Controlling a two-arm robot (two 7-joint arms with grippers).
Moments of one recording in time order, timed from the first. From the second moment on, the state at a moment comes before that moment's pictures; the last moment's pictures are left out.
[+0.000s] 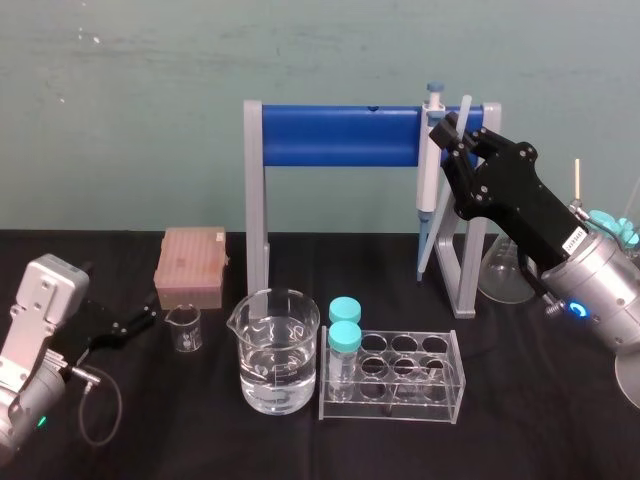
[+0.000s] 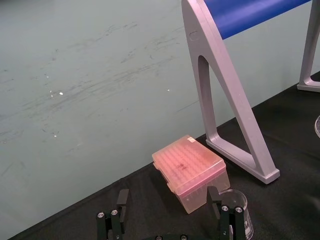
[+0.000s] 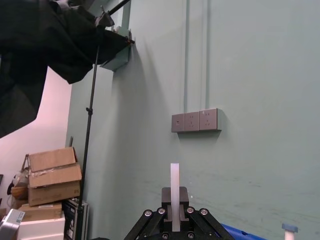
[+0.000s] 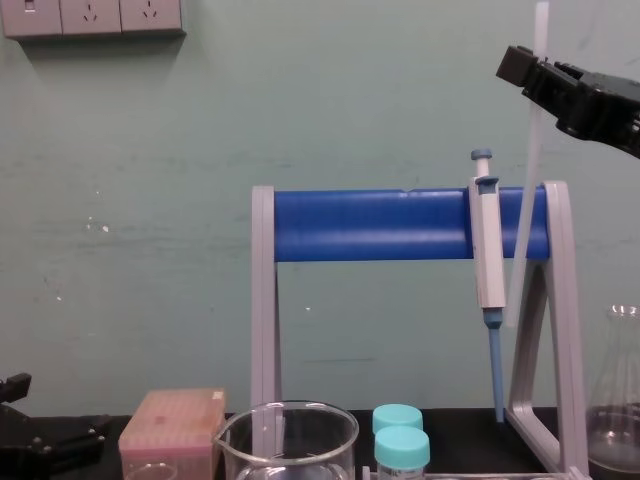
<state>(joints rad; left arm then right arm) -0.20 0.60 0.45 -1.41 -0.25 -0.12 0.03 0.31 0.40 -0.26 -1.53 0.64 -0.31 0.62</state>
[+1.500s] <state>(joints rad) -0.20 0.60 0.45 -1.41 -0.25 -0.12 0.03 0.28 0.41 -0.26 -1.55 0.63 -0.31 0.62</state>
